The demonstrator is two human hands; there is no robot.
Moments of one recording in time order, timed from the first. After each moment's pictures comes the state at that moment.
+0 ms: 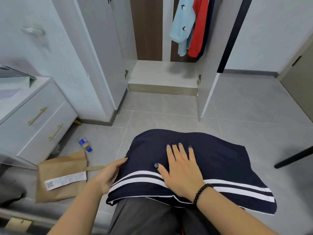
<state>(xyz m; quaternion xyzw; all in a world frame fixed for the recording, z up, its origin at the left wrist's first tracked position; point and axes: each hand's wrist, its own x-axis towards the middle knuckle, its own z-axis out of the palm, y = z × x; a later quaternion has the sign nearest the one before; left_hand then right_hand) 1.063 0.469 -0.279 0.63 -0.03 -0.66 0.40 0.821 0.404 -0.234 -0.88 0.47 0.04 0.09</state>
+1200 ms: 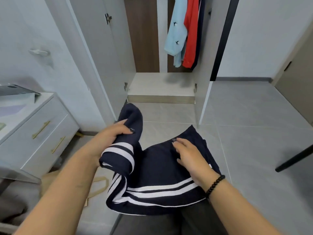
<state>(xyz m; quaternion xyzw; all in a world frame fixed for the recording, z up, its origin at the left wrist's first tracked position) 1.031 0.420 -0.109 0.58 -0.33 -0.57 0.47 0.803 0.384 -0.163 -0.53 0.54 -0.25 0.61</state>
